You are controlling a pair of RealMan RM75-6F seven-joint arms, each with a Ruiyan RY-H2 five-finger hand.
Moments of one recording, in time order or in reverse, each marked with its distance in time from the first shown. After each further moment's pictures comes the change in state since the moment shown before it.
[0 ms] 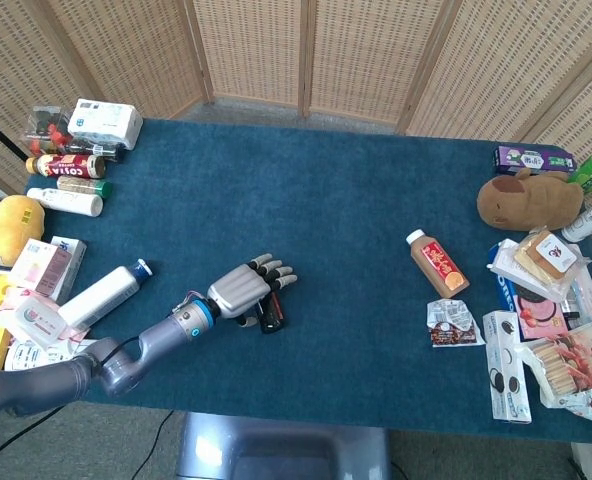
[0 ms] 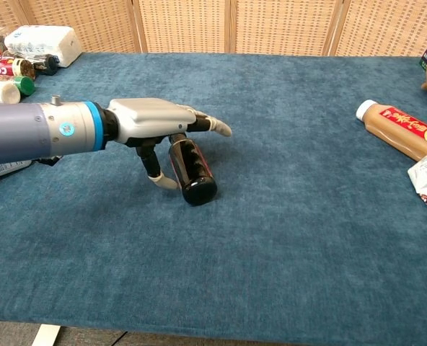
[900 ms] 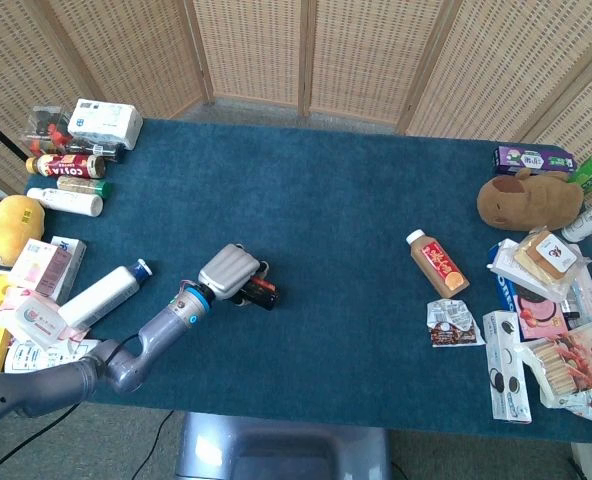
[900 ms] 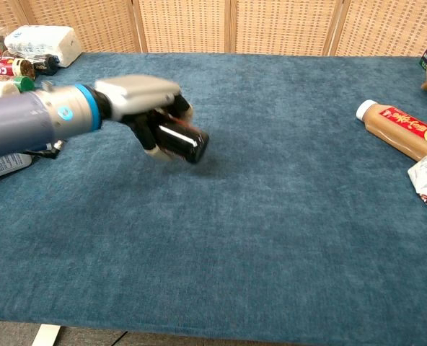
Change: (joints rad) left arm 0.033 -0.019 -0.045 0.018 -0.182 0.119 0.112; right arm 0.009 -0.028 0.010 0.033 0.009 -0.037 0.037
